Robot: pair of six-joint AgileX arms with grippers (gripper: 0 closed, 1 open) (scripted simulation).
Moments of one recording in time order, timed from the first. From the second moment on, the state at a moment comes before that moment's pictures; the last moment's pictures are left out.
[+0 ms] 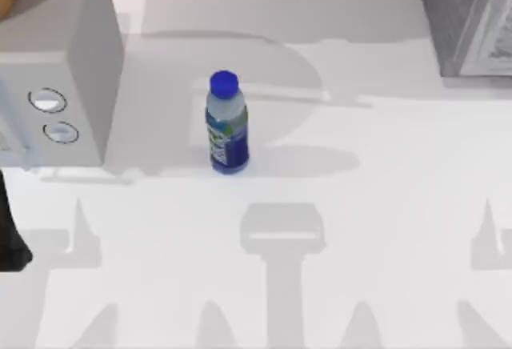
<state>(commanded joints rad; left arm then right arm) 0.00 0.00 0.00 0.00 0.00 0.00 0.00 0.00 0.00 0.00 0.00 0.00</state>
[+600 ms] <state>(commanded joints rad) 0.00 0.00 0.00 0.00 0.00 0.00 0.10 0.34 0.10 0.24 -0.01 0.01</state>
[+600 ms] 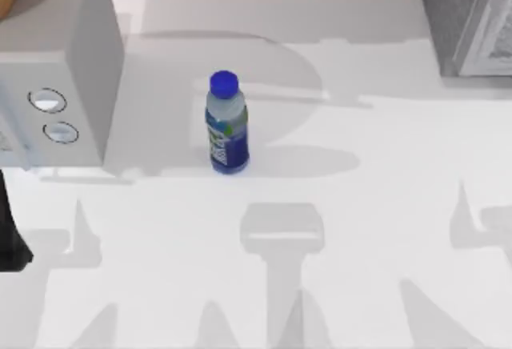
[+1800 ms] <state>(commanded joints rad) 0.00 0.00 0.00 0.00 0.00 0.00 0.59 2.07 0.59 1.48 -0.07 0.02</state>
